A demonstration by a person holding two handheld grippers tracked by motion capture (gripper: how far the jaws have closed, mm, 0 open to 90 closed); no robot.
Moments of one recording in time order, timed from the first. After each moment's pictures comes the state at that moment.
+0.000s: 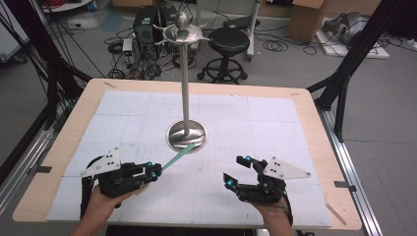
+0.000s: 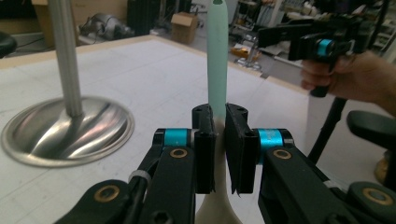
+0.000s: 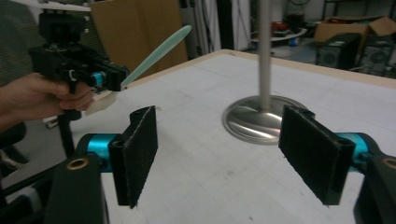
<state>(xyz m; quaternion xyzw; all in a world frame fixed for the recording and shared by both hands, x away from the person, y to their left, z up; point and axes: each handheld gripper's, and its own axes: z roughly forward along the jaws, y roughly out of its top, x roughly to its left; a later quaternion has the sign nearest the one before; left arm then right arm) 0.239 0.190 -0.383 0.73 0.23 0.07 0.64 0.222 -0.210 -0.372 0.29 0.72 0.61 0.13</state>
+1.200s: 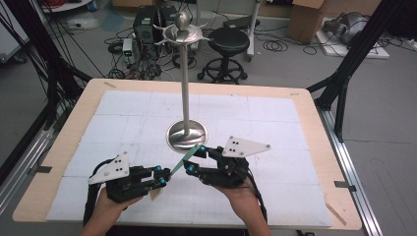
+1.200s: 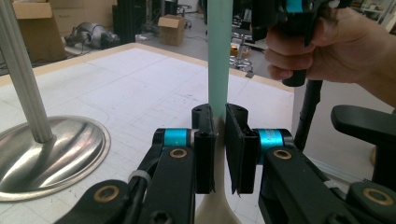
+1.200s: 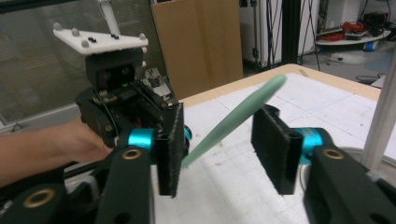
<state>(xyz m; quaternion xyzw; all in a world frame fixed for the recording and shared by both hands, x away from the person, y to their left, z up) 0.227 0.166 -0.374 0.75 0.19 0.08 0.63 0.247 -0.127 -0.327 0.21 0.74 0.63 0.06</state>
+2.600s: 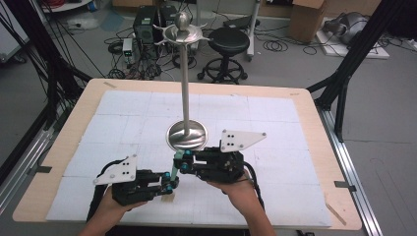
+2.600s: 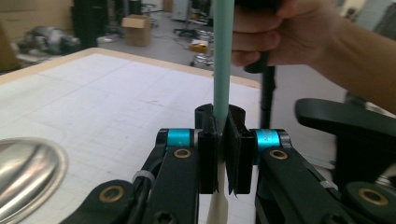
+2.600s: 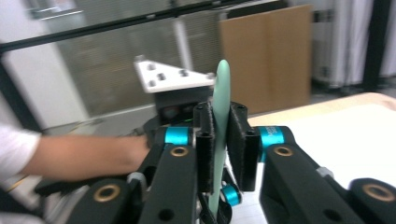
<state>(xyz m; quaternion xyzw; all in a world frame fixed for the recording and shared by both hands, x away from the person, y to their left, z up) 0.225 0.152 -0.367 0.76 0.14 0.05 0.63 0.252 -0.116 -0.306 0.12 0.73 0.67 -0.03</state>
